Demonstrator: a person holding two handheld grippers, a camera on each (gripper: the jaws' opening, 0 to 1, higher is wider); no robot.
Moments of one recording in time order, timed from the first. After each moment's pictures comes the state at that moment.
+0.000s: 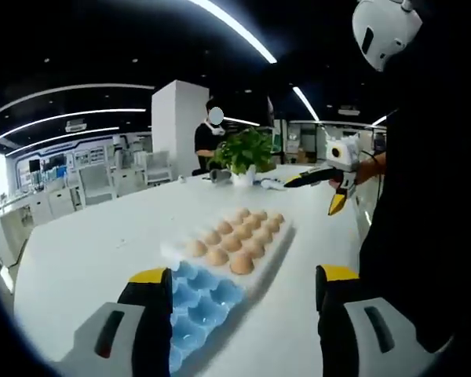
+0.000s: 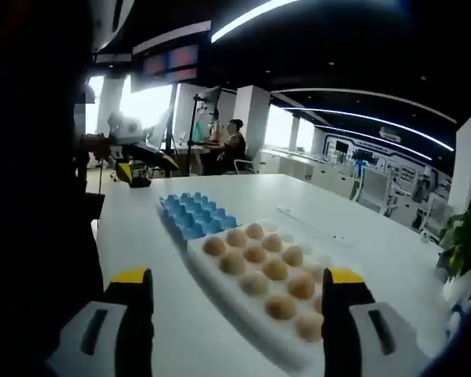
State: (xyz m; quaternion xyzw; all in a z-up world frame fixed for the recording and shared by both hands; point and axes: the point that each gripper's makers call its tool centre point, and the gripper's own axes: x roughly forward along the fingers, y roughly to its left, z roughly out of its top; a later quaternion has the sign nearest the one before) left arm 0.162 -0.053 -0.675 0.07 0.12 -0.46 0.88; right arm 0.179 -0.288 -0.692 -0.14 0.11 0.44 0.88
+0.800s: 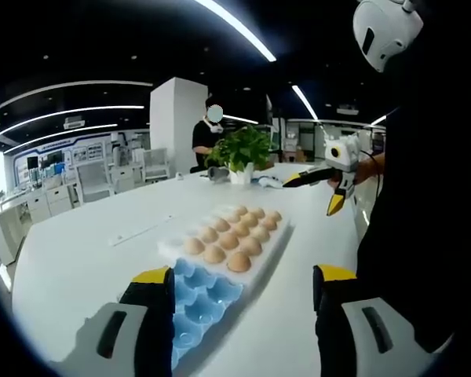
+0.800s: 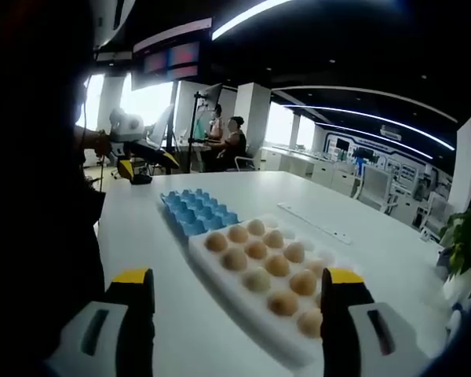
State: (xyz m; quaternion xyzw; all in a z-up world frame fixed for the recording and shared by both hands) left arm 0.159 -0.055 -0.678 0.06 0.13 -0.47 0.87; right arm 0.176 -0.289 -0.697 -0.14 0.12 0.45 0.88
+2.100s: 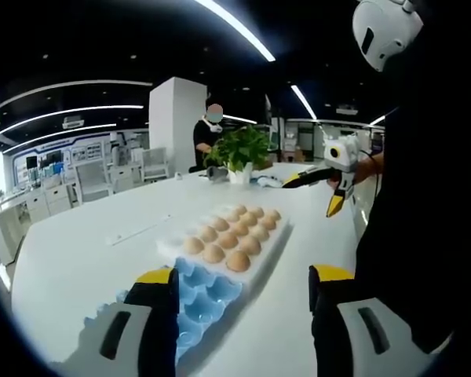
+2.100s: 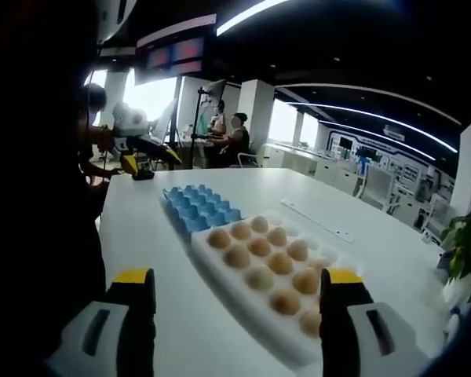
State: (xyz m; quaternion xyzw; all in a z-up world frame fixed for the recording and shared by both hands) left arm 0.159 -0.054 -0.678 0.06 0.13 -0.47 0.87; right arm 0.174 -0.287 -0.700 -0.16 0.12 0.45 0.87
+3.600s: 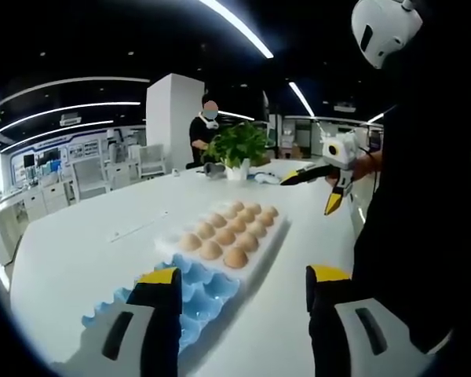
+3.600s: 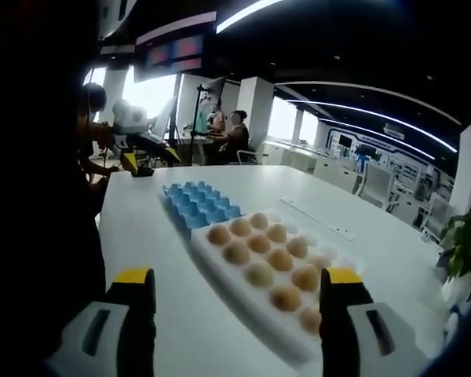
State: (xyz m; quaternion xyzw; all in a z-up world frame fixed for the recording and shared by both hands) left arm 0.157 -0.056 -0.682 0.07 0.14 -0.48 0.86; right arm 0.172 -0.289 -0.704 -0.16 0.13 0.45 0.87
